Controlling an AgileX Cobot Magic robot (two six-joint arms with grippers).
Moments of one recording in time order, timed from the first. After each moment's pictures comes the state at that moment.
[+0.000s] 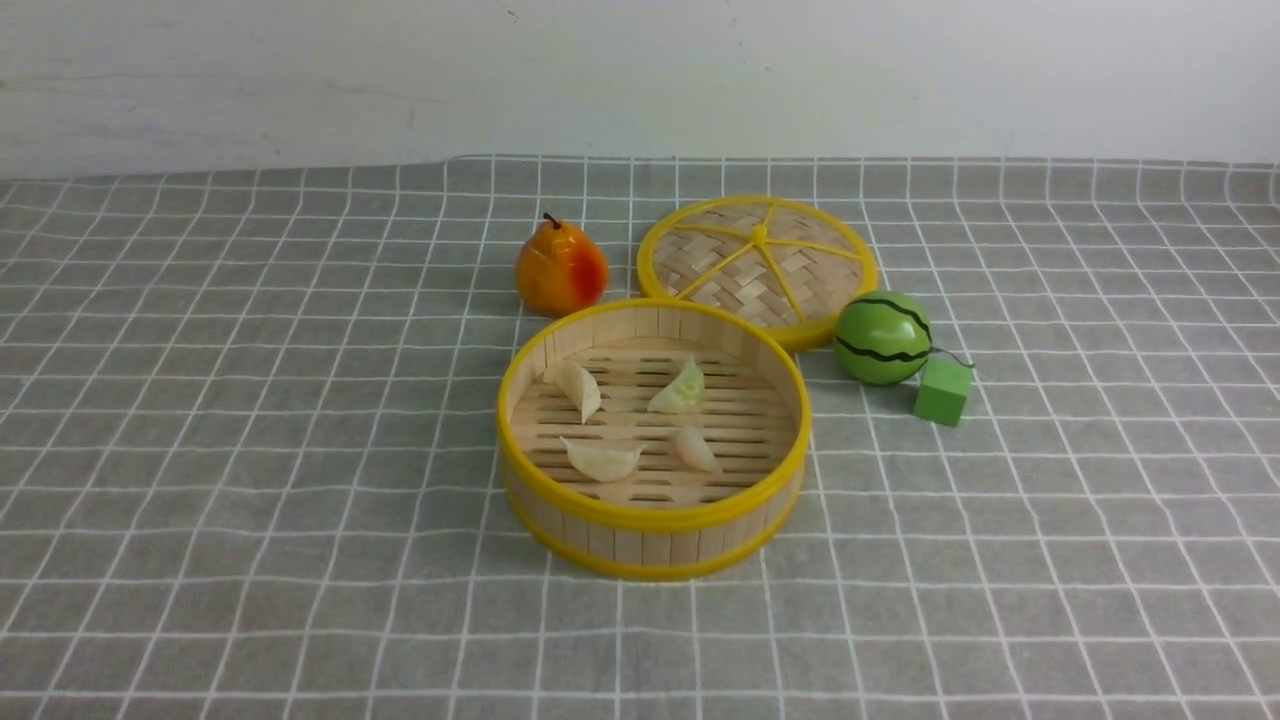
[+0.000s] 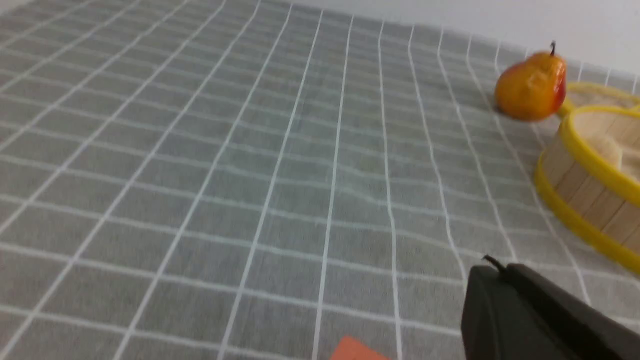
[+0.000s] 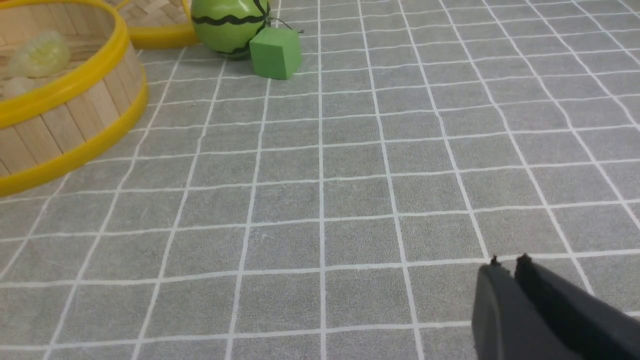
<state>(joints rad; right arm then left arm) -0.02 -0.01 0.02 0.04 0.38 0.09 0.02 -0.01 0.03 -0.01 0.28 -0.23</state>
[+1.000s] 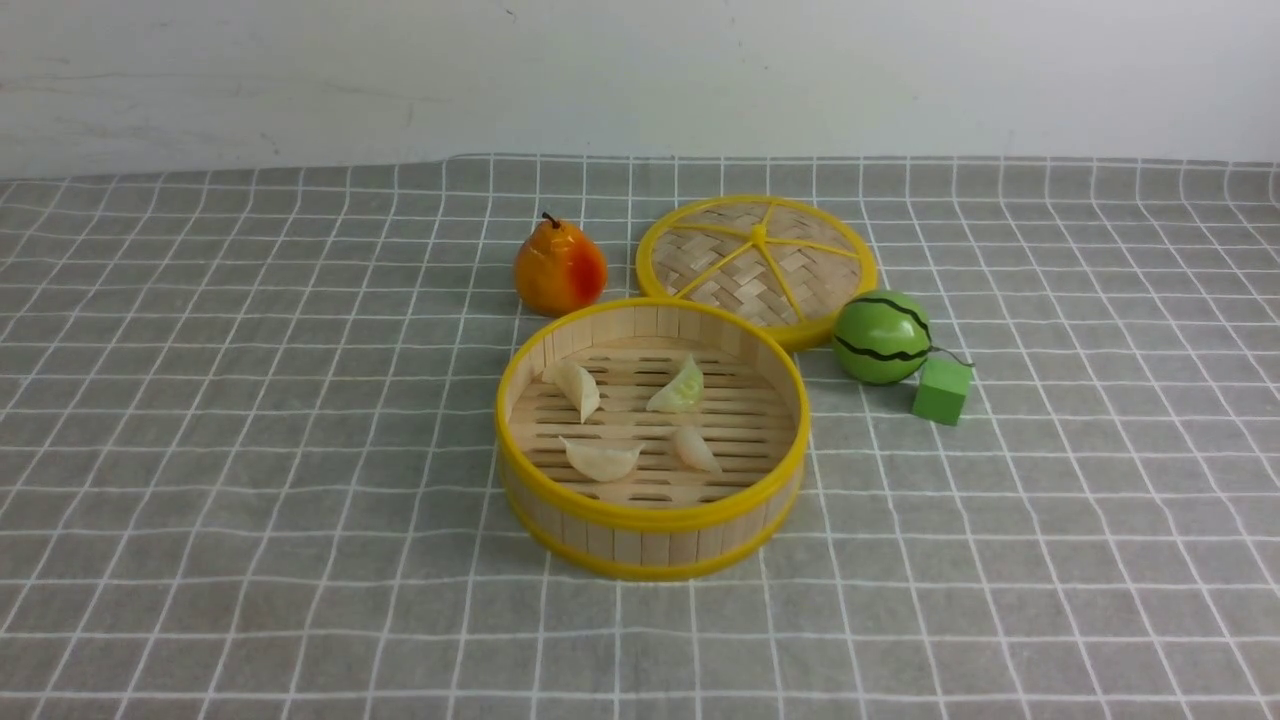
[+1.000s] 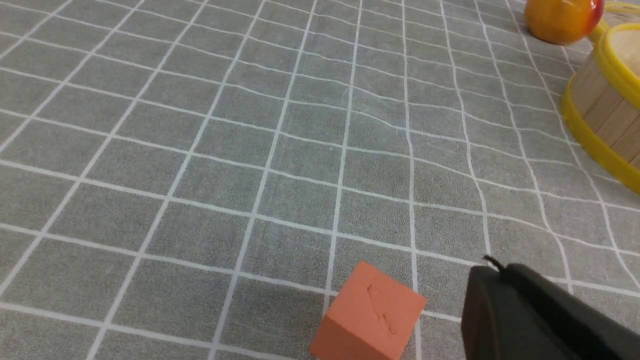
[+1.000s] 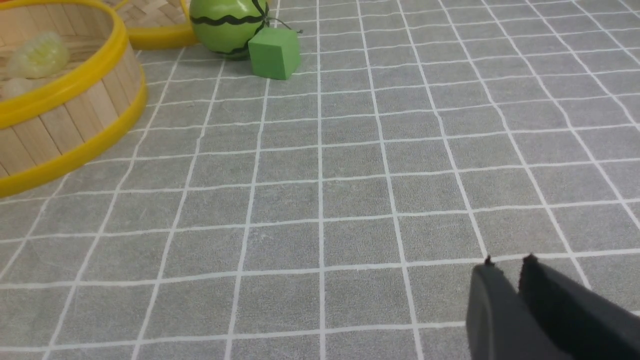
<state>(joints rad) -0.02 -0.01 0.02 0.04 0.38 0.09 0.02 -0.01 0.03 -0.01 0.38 -0.23</state>
